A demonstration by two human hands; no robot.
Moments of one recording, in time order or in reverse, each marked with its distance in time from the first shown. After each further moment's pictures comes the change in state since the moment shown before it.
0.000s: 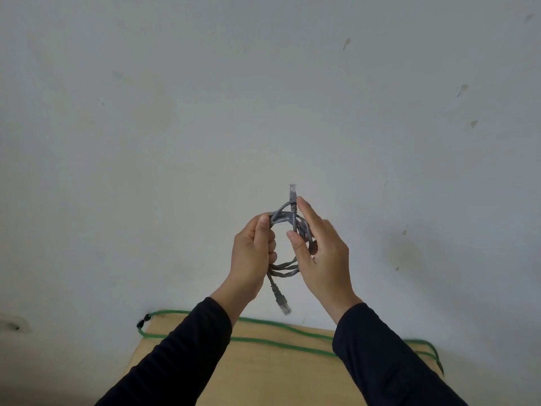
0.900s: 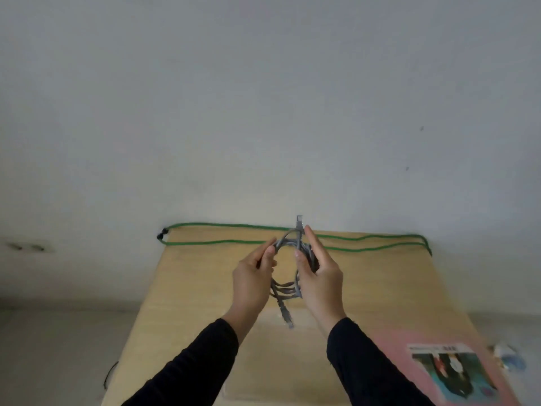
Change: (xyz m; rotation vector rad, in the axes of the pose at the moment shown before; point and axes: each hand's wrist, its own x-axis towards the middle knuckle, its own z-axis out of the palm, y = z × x) left_hand -0.157 -0.105 -0.083 0.469 0.045 -0.342; right_hand -0.201 -0.017 0.037 0.208 -0.072 0.736
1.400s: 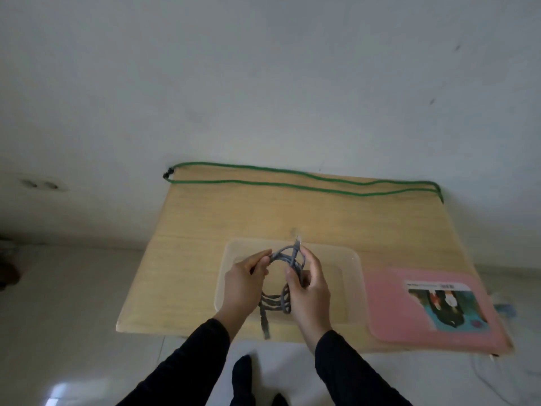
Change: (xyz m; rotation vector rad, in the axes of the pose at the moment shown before) left_hand -0.089 -0.078 -0.020 0.239 -0.098 -0.207; right_hand -0.119 0.059 -0.001 0.027 -0.097 0.376
